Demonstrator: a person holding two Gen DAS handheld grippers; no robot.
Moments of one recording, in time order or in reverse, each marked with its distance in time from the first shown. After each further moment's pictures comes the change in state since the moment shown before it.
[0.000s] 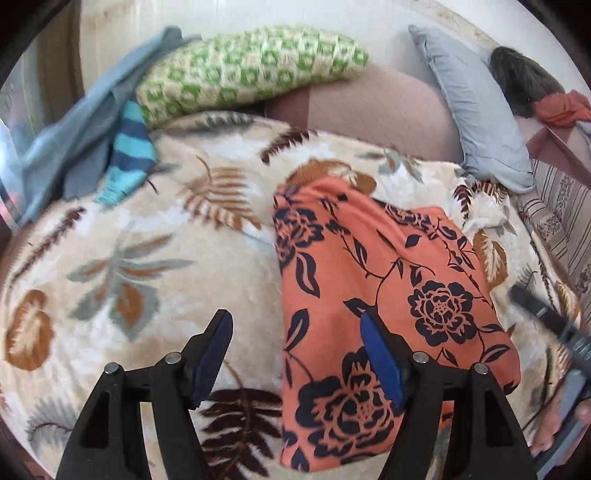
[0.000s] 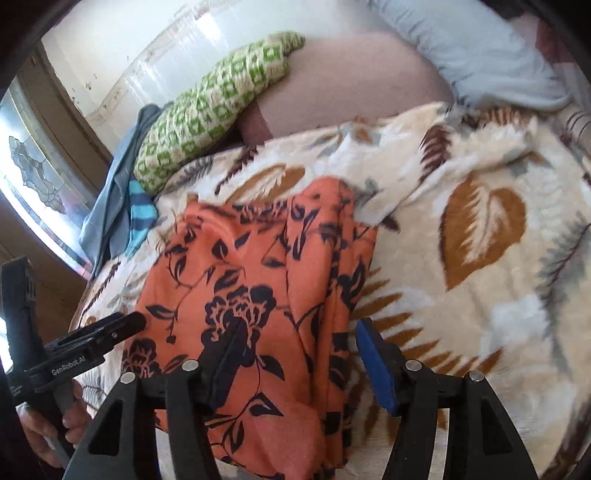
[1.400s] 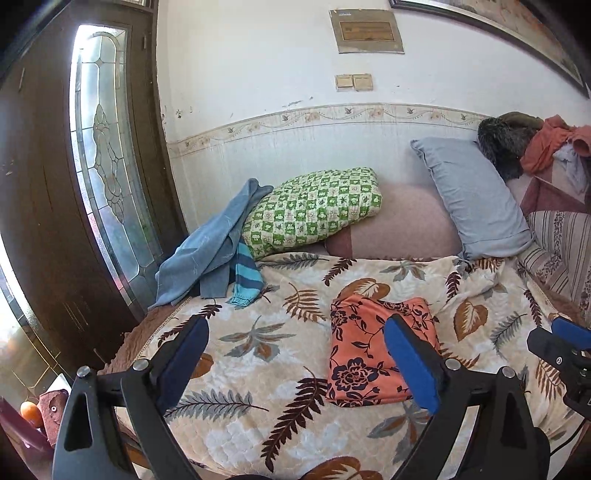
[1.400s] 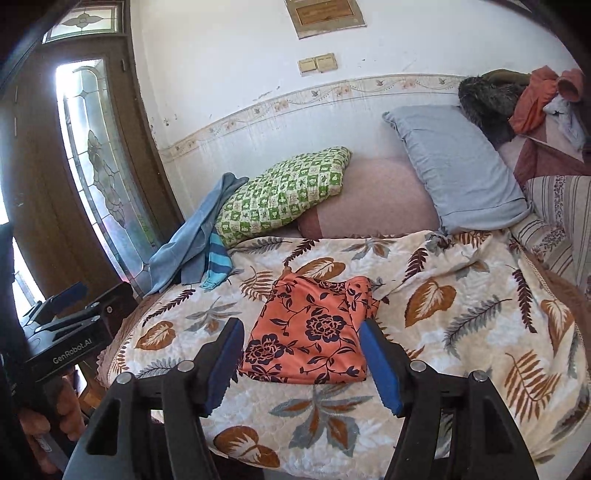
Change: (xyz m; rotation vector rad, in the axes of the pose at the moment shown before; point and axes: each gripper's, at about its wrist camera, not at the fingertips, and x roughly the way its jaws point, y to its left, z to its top) left arm -0.285 -0.048 -0.037 0.024 -0.409 0.286; right arm -0.258 0.111 -0.033 -0.169 -0.192 0.019
